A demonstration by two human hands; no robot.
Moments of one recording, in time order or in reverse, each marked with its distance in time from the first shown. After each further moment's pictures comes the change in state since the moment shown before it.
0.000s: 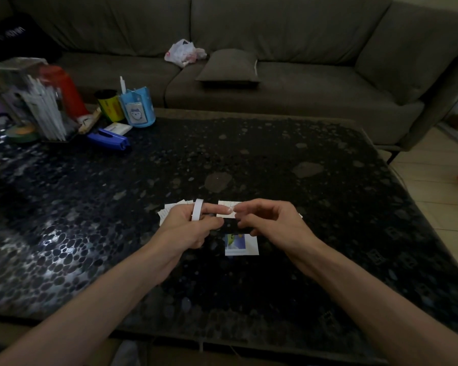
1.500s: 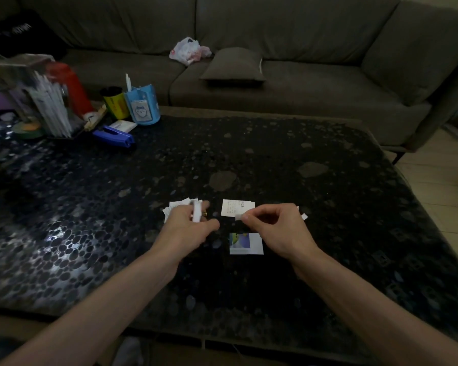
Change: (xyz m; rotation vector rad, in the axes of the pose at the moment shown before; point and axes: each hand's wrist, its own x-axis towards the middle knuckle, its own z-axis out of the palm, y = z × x) left_hand 0.012 -0.014 -0.003 0.130 0.241 -0.102; right_hand 0.007 0.013 0.011 -0.197 0.206 0.075
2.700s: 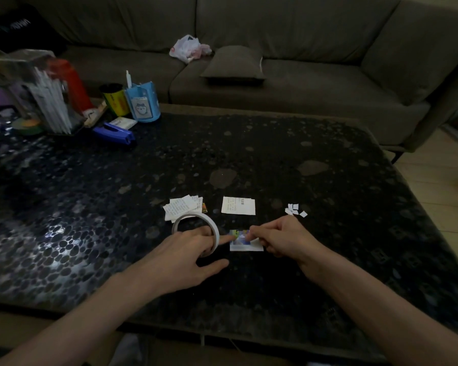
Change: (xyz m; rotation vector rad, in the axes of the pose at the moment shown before) left_hand -0.018 -0.032 -0.021 1.021 -0.312 0.634; right_hand -0.010 0.002 -0.008 -0.034 -0.157 0.374
